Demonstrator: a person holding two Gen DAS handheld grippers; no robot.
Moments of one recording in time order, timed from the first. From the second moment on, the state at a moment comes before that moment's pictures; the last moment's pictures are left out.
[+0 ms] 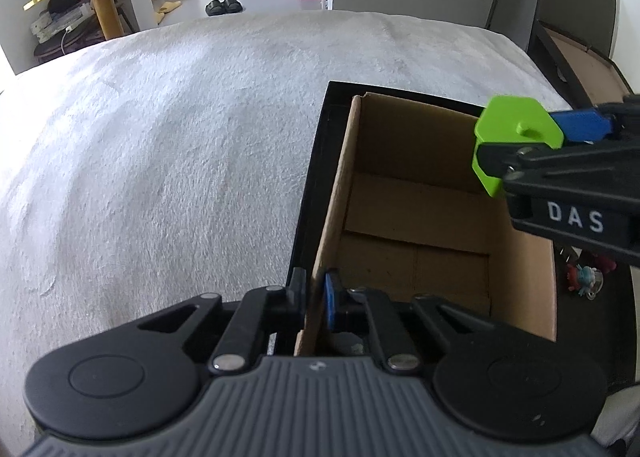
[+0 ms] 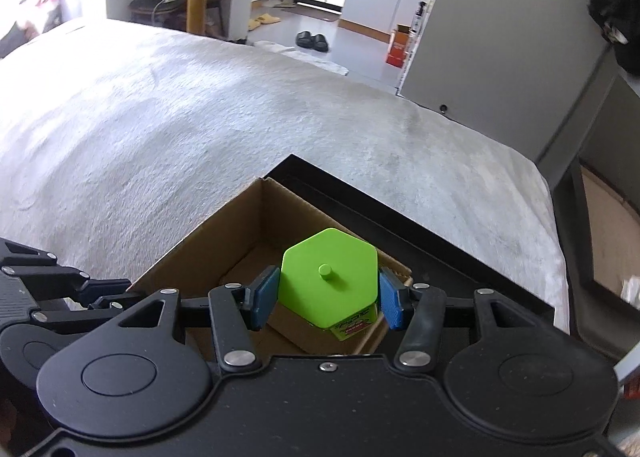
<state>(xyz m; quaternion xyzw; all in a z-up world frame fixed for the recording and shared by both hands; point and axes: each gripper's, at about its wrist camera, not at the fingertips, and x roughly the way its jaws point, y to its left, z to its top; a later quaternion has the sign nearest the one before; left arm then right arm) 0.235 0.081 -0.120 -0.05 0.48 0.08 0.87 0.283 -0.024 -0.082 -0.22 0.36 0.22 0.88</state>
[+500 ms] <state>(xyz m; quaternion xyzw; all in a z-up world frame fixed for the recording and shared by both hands) 0.235 0.083 -0.119 -0.06 0.48 0.09 0.87 0.274 -0.015 -0.069 -0.26 0.31 0.25 0.88</state>
